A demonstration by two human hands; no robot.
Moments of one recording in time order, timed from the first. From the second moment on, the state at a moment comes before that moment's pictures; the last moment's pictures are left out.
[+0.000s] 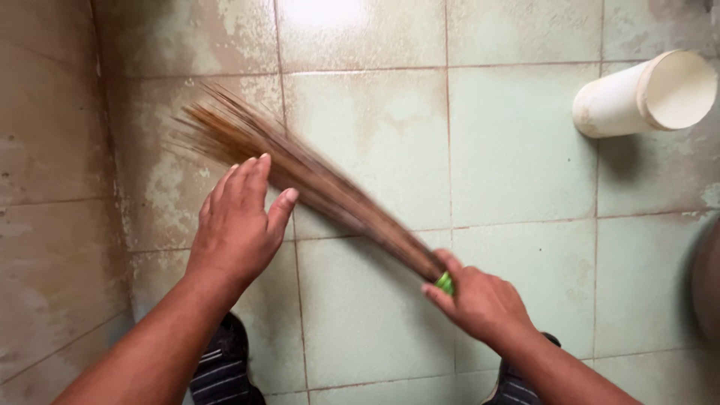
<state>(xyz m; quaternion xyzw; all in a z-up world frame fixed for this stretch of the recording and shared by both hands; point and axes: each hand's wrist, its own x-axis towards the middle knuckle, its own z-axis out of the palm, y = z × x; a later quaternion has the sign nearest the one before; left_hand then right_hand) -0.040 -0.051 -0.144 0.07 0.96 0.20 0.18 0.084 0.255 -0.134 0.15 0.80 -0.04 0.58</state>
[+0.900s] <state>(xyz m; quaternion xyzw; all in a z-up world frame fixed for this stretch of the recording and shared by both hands) -0.067 -0.038 -0.144 0.07 0.96 0.20 0.20 -0.002 0.261 -0.143 0.31 0.87 -0.22 0.32</state>
